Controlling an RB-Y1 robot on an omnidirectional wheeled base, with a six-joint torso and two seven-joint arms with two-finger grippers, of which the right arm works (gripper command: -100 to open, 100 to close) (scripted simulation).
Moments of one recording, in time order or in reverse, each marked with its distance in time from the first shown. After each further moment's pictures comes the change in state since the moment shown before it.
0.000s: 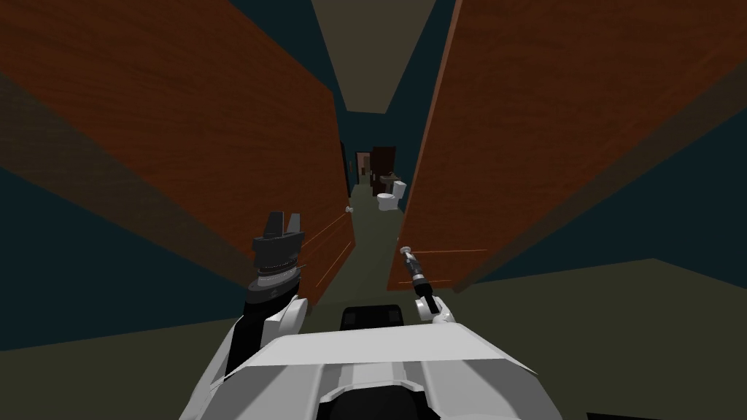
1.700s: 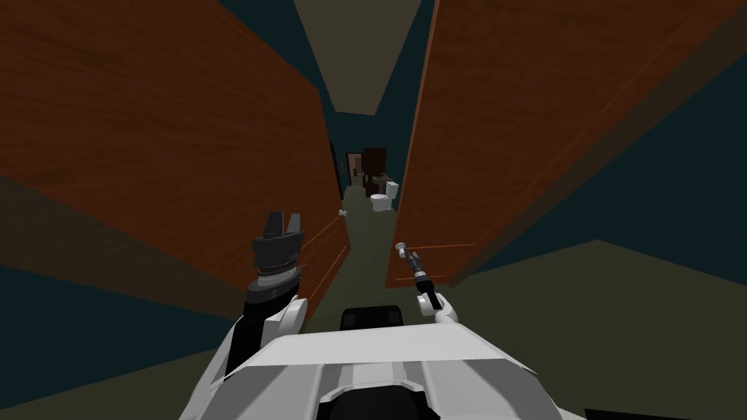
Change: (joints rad) arm -0.028 -0.077 0.112 0.024 -0.175 -0.030 -0.137
